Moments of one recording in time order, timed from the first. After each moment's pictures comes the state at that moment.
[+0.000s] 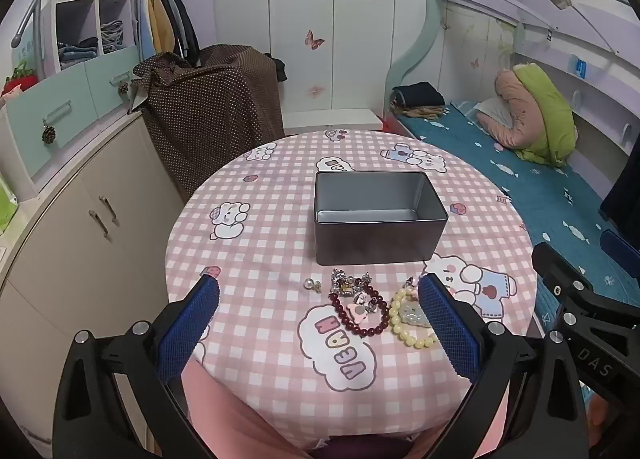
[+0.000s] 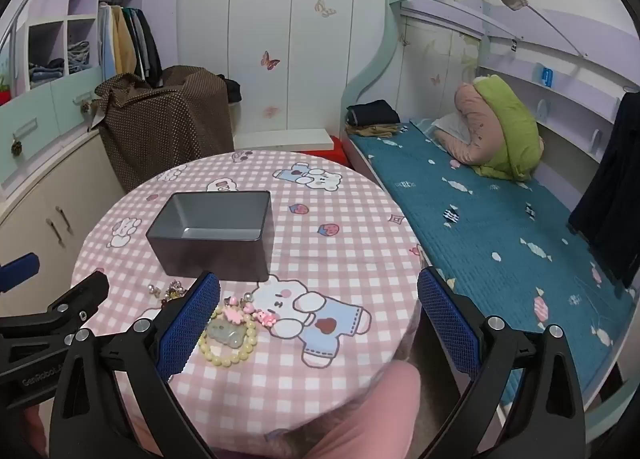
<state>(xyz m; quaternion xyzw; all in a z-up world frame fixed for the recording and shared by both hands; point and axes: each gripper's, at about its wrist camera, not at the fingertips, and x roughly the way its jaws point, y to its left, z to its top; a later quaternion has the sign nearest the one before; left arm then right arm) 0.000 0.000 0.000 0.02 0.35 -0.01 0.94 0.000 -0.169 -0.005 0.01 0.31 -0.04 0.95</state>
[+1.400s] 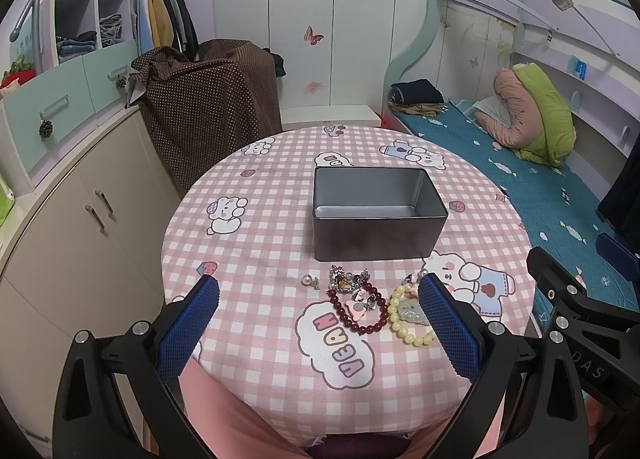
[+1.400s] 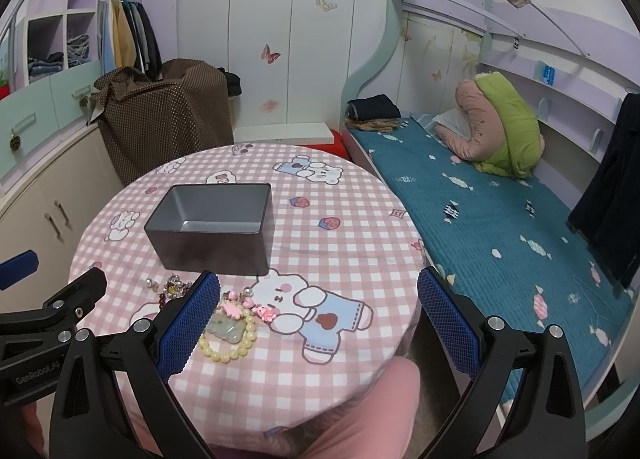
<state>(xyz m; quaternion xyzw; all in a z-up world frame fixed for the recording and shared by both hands) 0.003 0.003 -0.007 0.01 0.35 -0.01 0.94 0.003 -0.168 -0.010 0.00 0.32 -0.04 0.95</state>
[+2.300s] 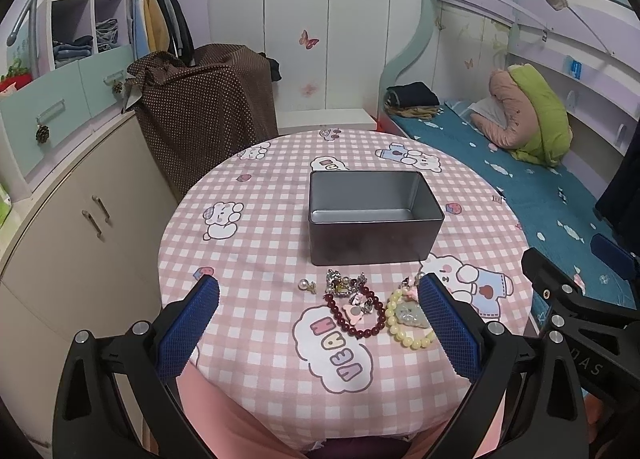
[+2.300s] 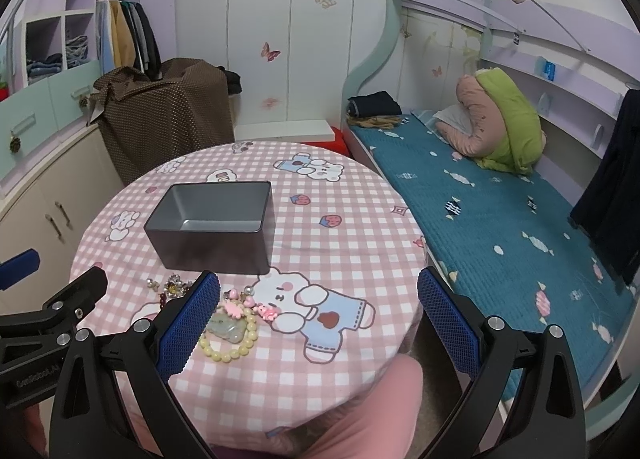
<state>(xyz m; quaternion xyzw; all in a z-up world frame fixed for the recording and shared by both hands) 0.003 0.002 -0.006 0.02 0.35 -0.02 0.94 0.006 -0.169 -0.014 0.01 0.32 -0.04 0.95</state>
